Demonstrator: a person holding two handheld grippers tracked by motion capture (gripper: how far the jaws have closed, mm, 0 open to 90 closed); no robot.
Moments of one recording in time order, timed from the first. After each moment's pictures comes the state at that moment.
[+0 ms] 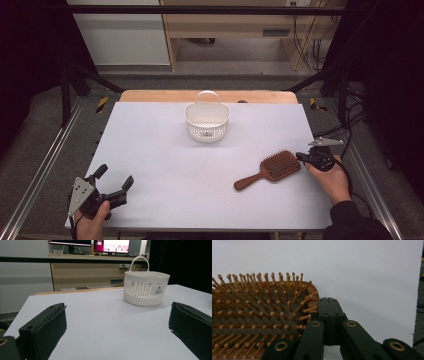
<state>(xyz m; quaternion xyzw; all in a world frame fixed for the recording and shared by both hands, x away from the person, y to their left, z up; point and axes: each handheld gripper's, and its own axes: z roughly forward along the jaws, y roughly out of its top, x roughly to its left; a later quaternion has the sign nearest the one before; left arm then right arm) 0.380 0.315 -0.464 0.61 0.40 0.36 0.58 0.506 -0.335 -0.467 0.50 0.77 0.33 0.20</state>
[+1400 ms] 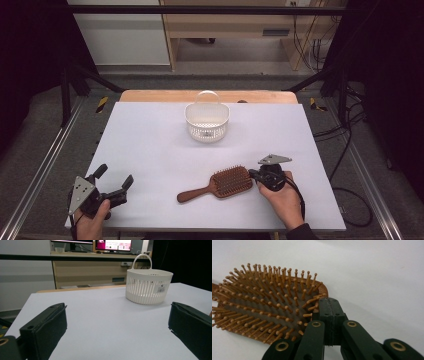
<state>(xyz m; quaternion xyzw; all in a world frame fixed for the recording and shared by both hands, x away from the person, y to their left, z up) 0.382 0.316 -0.465 0.61 0.41 0.36 0.57 0.452 -0.181 -0.467 0.45 0.80 0.37 0.15</state>
